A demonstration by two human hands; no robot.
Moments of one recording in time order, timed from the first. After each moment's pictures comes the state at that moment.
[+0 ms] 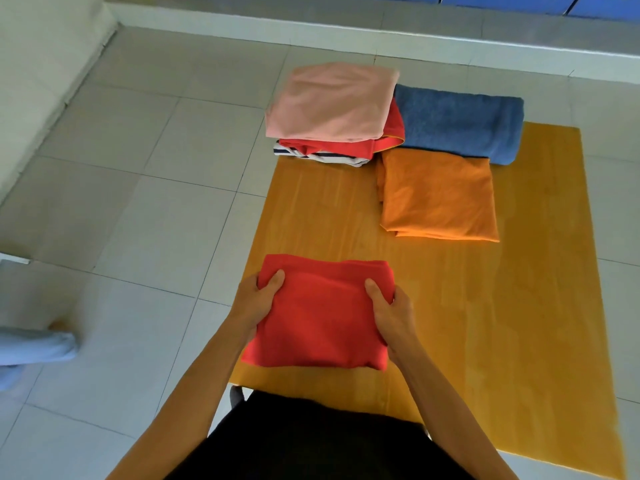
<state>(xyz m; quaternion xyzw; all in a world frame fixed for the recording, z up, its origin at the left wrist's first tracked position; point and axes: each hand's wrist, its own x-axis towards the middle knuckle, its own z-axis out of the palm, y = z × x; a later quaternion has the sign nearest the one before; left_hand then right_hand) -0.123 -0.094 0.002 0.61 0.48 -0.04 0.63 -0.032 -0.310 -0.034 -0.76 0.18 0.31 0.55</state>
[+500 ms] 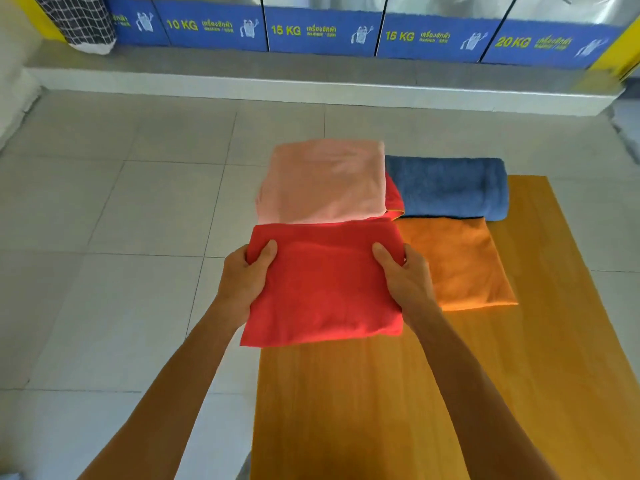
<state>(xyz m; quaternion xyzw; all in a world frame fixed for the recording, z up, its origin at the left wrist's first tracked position) 0.053 0.050 0.039 0.67 0.37 0.01 0.64 0.127 -0.181 0.036 -0.80 0.13 0.15 0.57</state>
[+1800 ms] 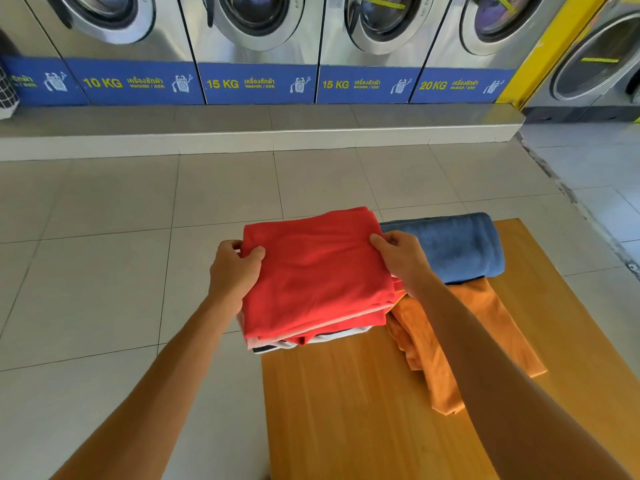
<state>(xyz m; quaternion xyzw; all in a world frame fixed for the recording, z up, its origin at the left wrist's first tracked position) 0.271 0.141 0.009 0.77 0.33 -0.01 0.54 0.332 -0.127 0.012 -0.86 0.14 0.11 0.47</state>
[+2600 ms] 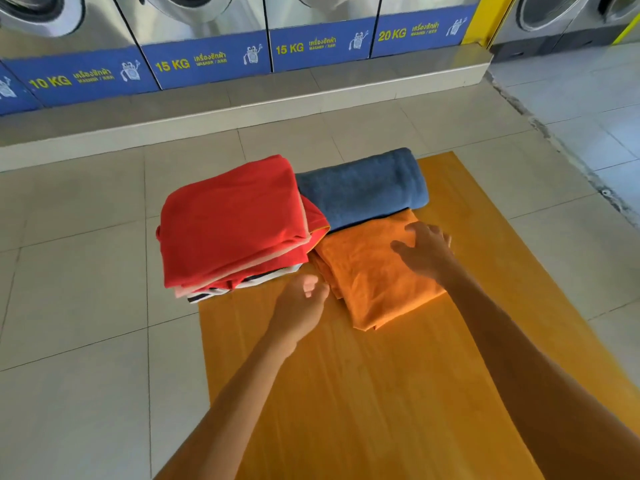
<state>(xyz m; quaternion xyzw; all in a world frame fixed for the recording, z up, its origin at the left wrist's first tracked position) 0.144 -0.081 0.004 0.82 0.16 -0.20 0.52 0.229 -0.319 0.004 -0.94 0.15 0.15 0.27</state>
